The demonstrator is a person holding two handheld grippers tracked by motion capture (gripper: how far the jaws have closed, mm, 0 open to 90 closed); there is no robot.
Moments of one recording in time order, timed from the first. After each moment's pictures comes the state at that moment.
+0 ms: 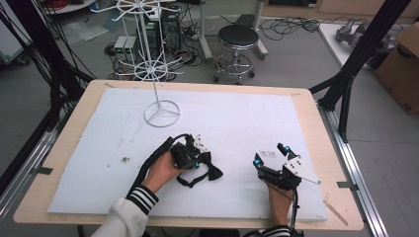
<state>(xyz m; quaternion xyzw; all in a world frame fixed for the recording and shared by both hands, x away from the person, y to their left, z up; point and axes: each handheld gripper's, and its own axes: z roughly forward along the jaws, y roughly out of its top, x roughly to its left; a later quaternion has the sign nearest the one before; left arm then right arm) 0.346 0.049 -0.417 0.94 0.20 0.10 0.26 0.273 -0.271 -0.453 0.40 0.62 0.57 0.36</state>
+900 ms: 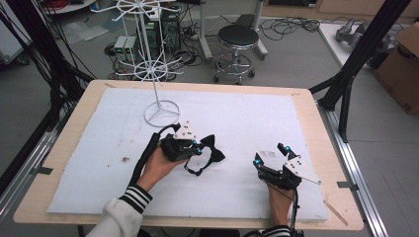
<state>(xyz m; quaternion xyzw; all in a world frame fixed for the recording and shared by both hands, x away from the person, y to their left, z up) 0.342 0.074 -0.382 0.87 0.20 0.14 0.43 0.273 -0.272 -0.453 0.40 0.62 0.57 0.37</state>
